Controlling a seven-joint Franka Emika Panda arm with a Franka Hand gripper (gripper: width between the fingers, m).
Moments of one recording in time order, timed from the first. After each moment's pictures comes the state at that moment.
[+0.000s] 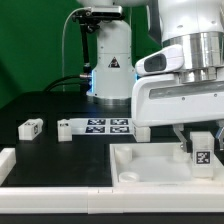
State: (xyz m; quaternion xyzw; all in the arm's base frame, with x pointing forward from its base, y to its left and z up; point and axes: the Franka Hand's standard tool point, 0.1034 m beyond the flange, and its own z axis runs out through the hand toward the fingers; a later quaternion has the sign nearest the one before) arm 0.620 0.117 0.072 -0.99 0.06 -0.12 0.06
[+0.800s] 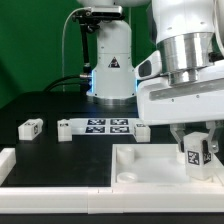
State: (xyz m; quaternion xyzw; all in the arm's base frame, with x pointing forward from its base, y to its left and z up) arm 0.623 0.110 0.071 -0.87 0.47 -0.12 0.12
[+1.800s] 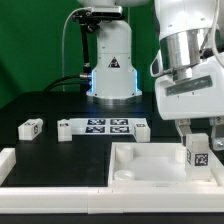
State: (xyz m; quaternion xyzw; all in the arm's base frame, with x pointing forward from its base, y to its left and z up) arm 0.619 0.120 0.077 -0.85 0.51 -0.10 0.13
